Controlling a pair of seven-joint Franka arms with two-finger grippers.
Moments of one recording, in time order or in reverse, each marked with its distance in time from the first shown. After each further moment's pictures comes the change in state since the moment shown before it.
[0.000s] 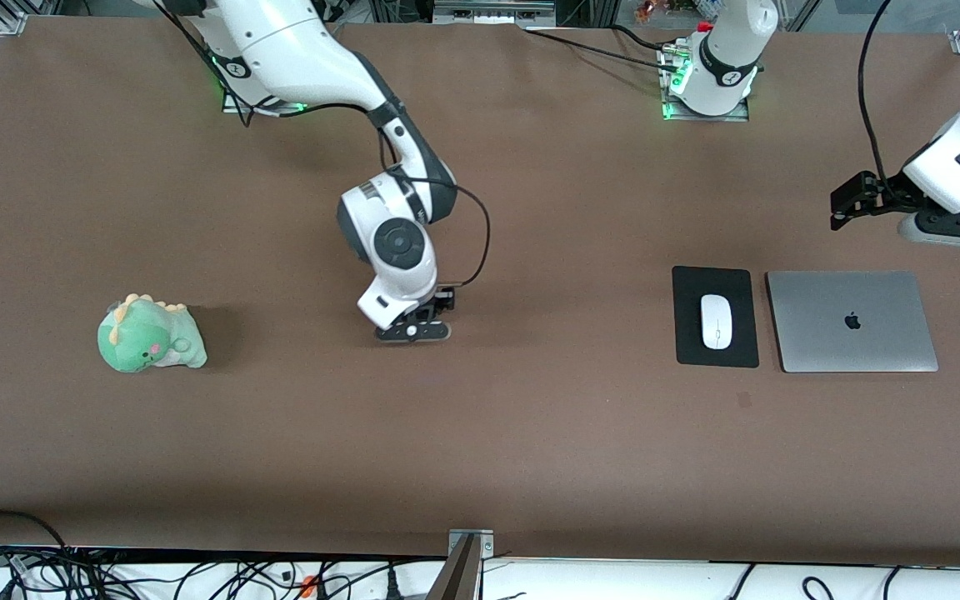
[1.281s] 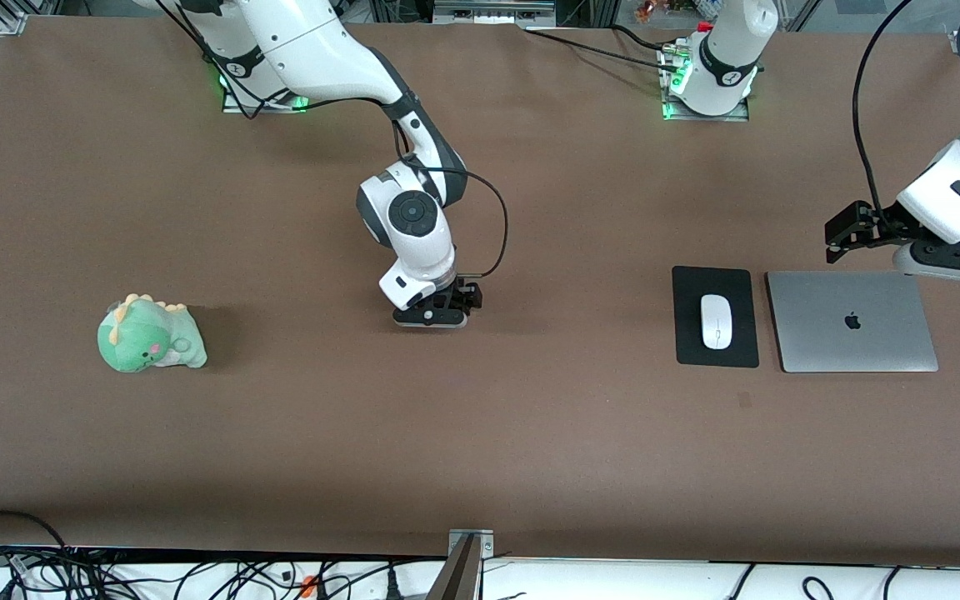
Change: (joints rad) left arm -0.093 0.095 0.066 0.107 0.001 0.049 0.000; right arm 0.101 0.009 0.024 -0.173 -0.006 0.388 0.228
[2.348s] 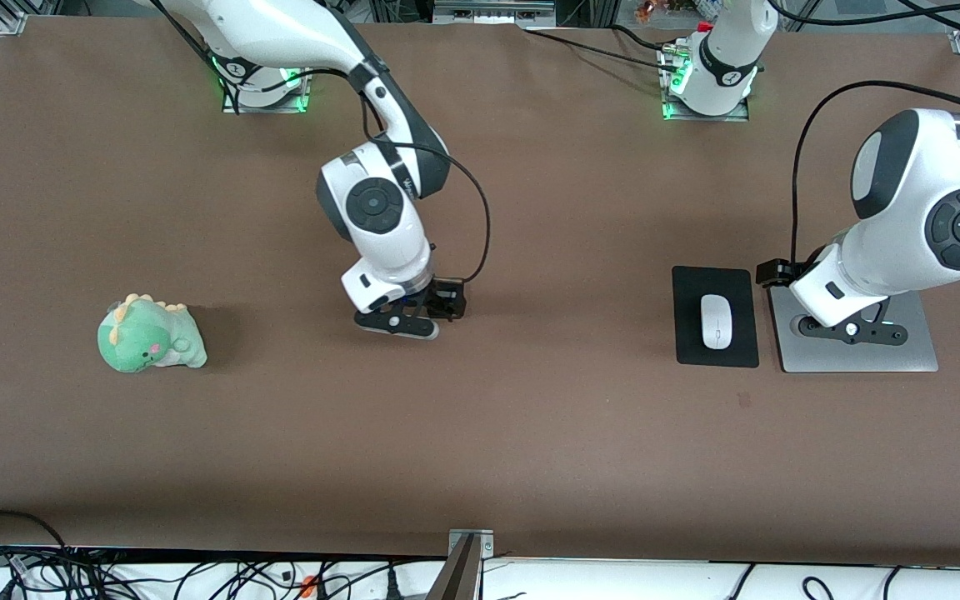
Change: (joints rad) left arm 0.189 0.254 -0.311 0.103 0.129 -0.137 -0.171; right arm -0.059 -0.104 0.001 0.121 0.001 -0.241 0.062
